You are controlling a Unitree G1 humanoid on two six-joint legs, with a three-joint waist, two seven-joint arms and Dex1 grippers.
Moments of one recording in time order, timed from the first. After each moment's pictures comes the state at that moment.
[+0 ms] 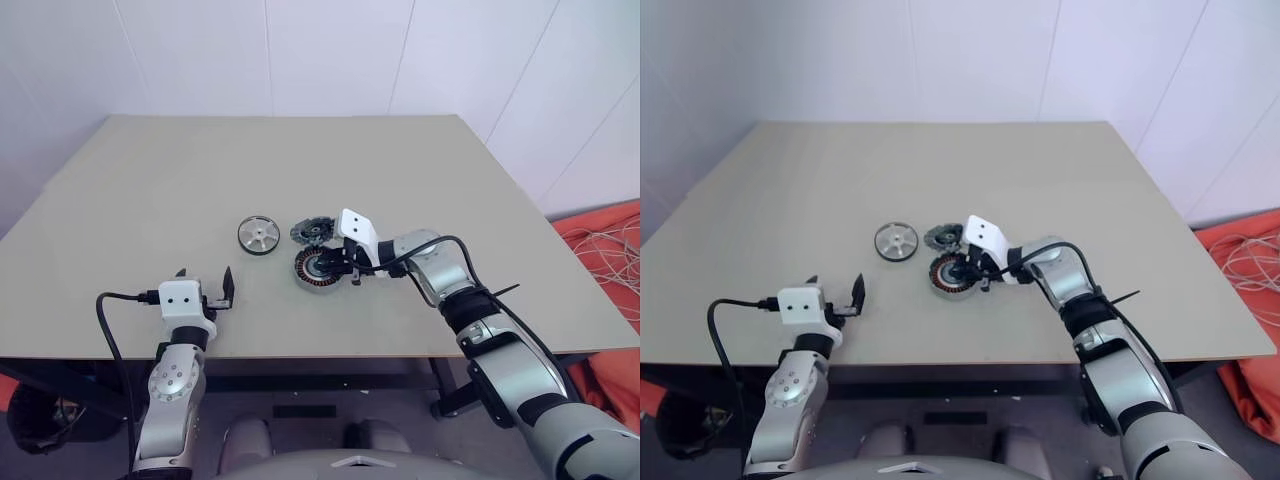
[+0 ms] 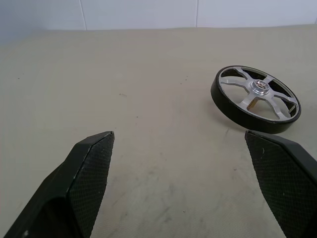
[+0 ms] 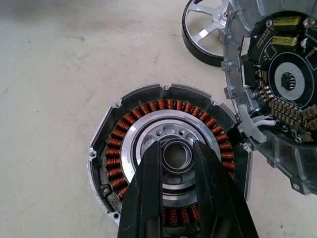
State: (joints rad) left arm 0.20 0.05 0.09 -0.17 -0.05 -0.02 -0.04; right arm -0.71 -0.32 0.32 0.65 0.01 0.01 1.13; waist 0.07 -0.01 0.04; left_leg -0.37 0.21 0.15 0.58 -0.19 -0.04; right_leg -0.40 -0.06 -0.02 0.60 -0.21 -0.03
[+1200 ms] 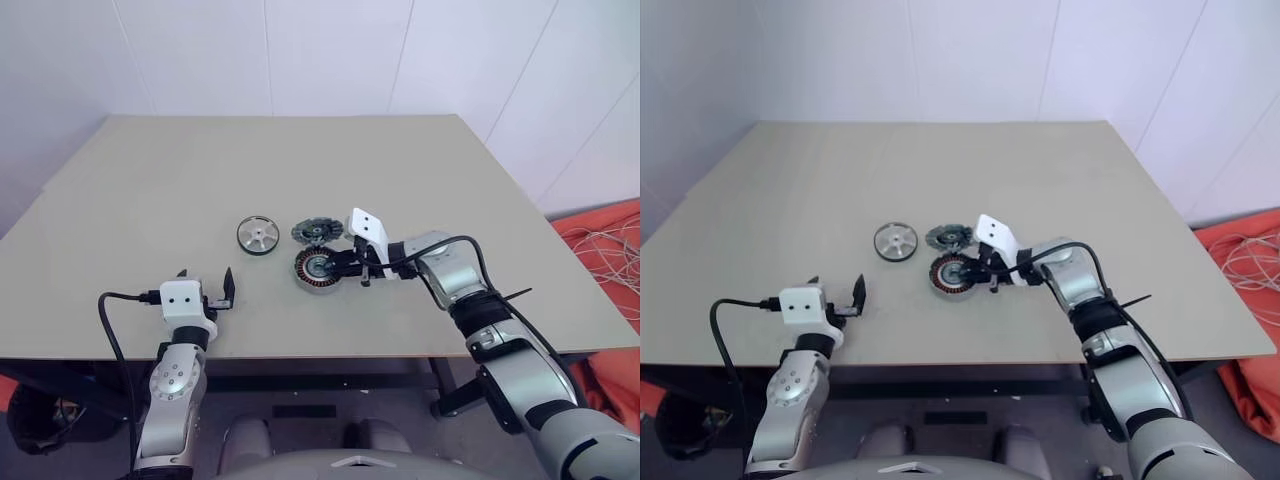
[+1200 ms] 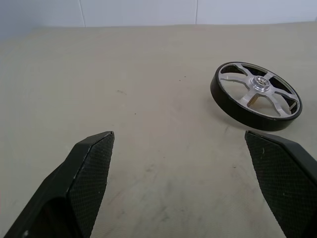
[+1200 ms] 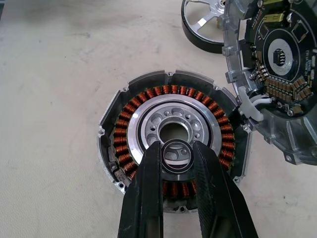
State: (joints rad) left arm 0.20 0.05 0.09 -0.15 -0.05 -0.02 -0.04; right arm -0.67 -0.35 0.29 0.57 0.03 0.10 1.17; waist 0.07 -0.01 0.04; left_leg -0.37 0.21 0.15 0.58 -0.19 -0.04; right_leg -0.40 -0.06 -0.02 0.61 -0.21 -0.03
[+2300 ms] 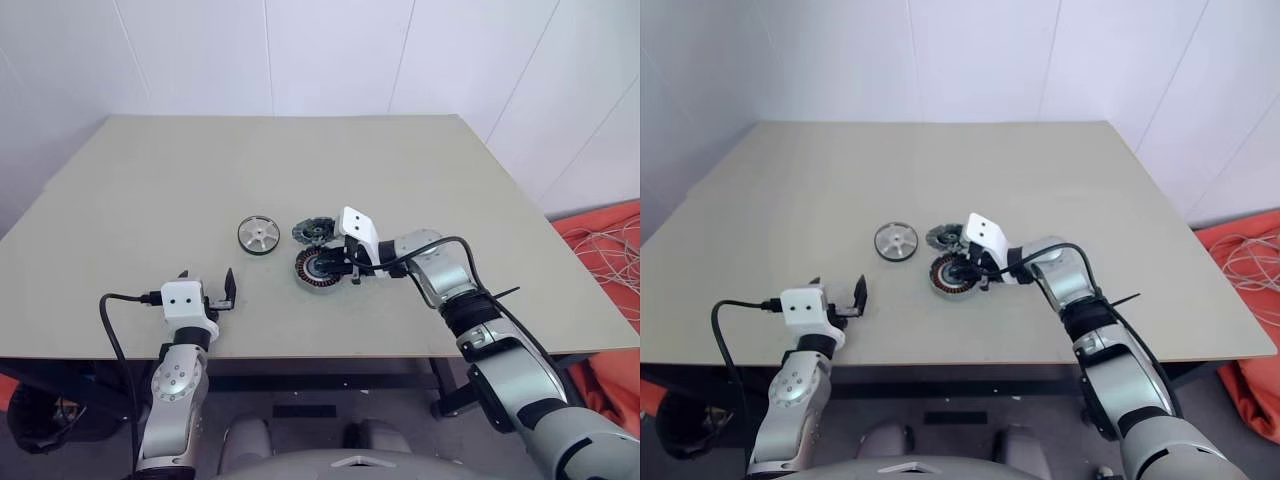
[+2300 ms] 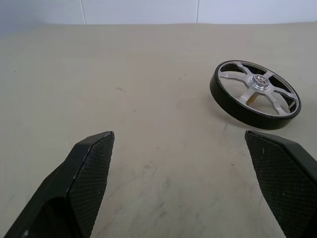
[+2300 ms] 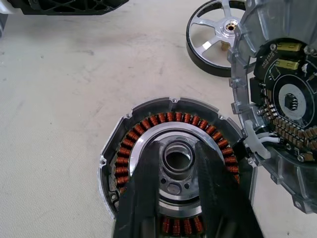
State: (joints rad) left arm 0.20 0.04 0.09 -0.15 -0.05 -0.02 -0.04; right arm -0.68 -0.31 0.29 0.57 0.02 0.07 1.15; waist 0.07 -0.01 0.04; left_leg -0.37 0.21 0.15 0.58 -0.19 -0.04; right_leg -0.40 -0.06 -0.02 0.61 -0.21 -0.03
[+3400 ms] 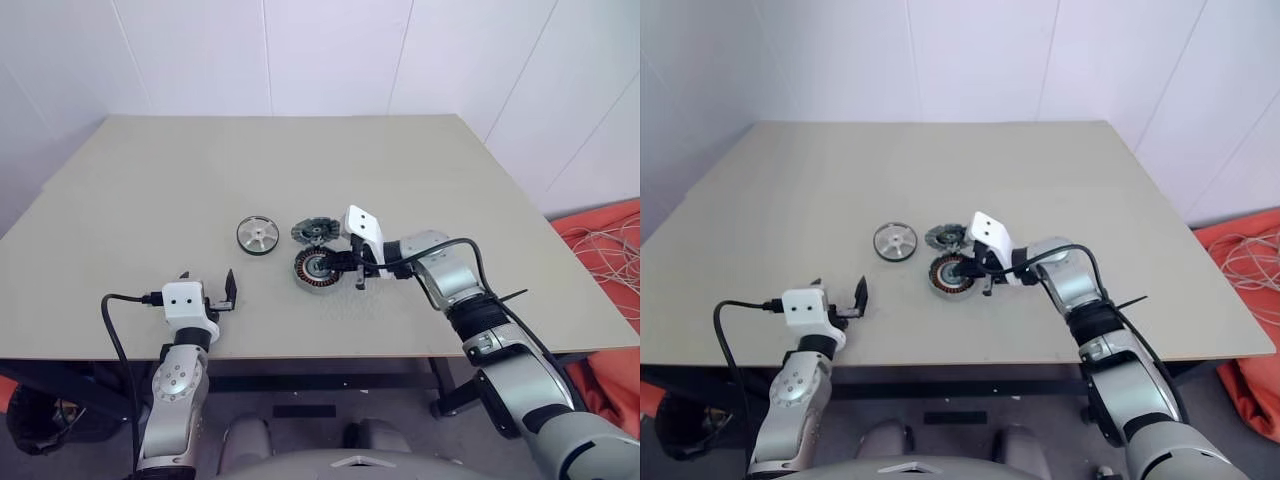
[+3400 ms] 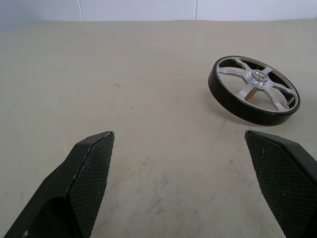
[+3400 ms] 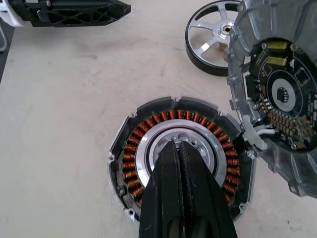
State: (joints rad) left arm 0.20 0.04 0.09 -0.14 -0.05 -0.02 -0.04; right arm -0.65 -0.33 0.28 0.49 0.04 0.14 1.15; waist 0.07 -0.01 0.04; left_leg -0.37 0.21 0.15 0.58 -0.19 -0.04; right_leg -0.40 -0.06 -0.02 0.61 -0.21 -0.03
